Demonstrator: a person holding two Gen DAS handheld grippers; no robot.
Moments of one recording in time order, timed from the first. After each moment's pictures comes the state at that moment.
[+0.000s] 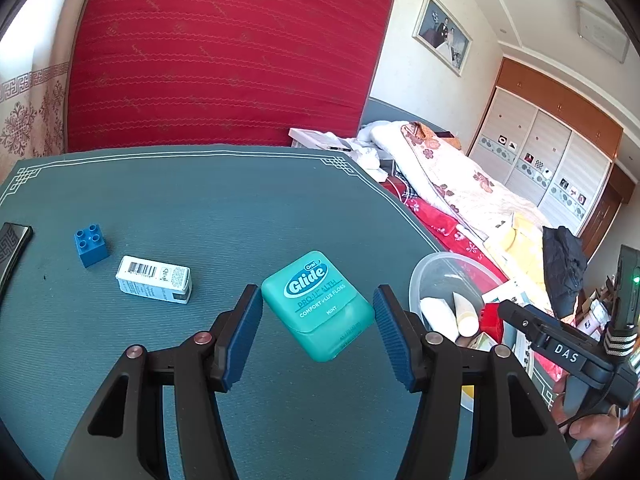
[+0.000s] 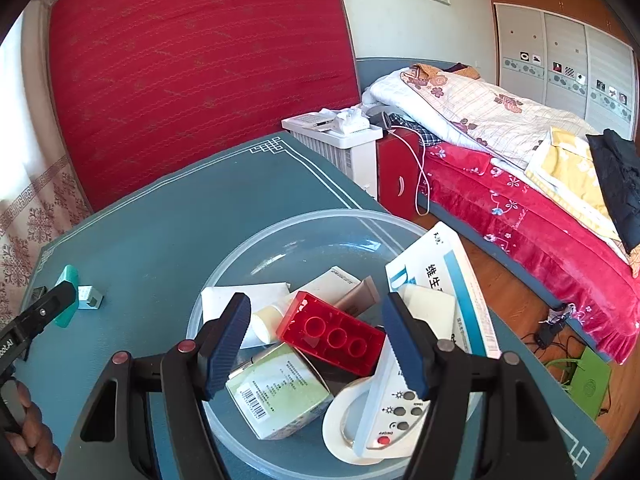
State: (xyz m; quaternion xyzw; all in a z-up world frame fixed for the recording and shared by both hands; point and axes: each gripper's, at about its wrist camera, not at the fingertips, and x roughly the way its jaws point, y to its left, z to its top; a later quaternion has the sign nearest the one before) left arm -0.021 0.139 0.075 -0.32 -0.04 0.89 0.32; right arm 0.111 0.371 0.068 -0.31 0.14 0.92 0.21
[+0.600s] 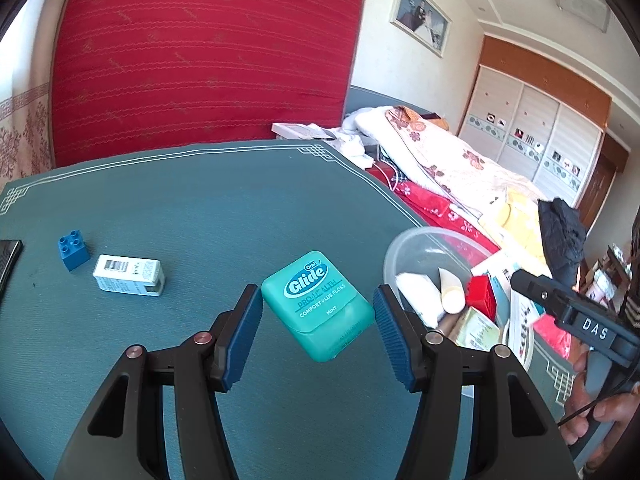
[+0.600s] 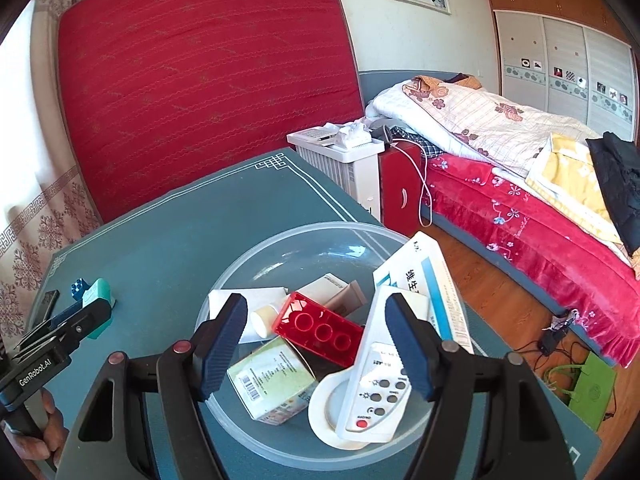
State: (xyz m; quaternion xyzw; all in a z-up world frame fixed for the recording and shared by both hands) left arm 0.005 0.169 0.070 -0.31 0.00 0.89 0.34; right arm 0.135 0.374 0.077 -0.28 0.14 0.93 0.20
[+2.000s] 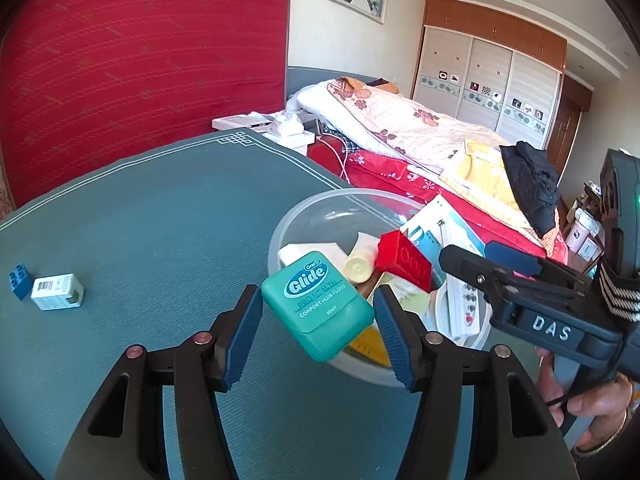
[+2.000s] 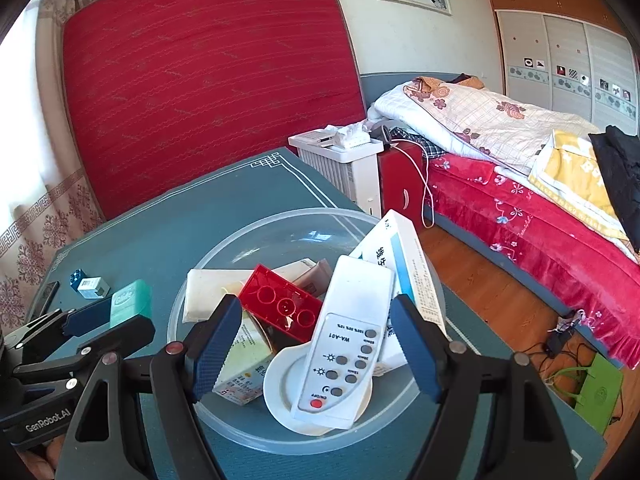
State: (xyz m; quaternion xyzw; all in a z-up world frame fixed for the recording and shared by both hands) left arm 0.058 0.250 0.069 -0.31 0.08 0.86 0.41; right arm 0.158 0.398 0.056 -0.27 0.15 0.93 0.18
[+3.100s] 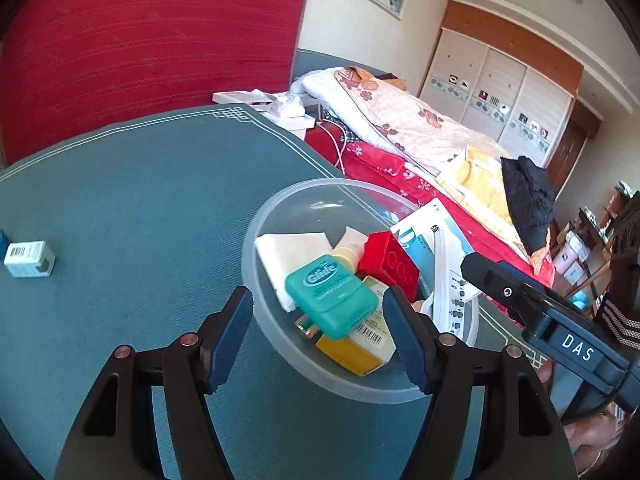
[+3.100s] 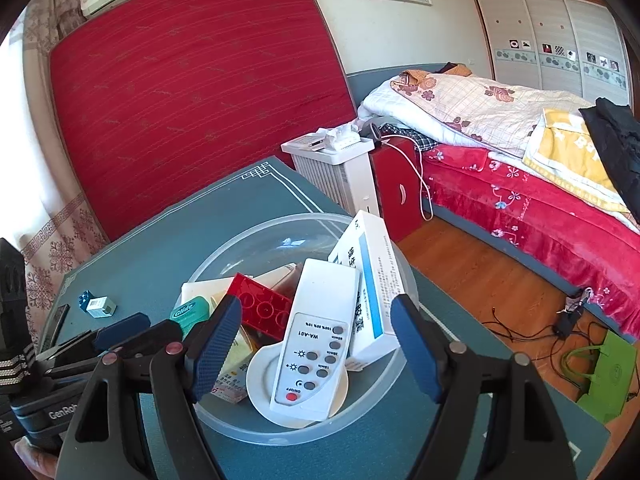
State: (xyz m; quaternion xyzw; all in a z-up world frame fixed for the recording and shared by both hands) left arm 0.051 0.256 0.062 -0.36 0.03 0.84 0.40; right arm 0.173 0.417 0.057 -0.26 0.20 0.93 0.18
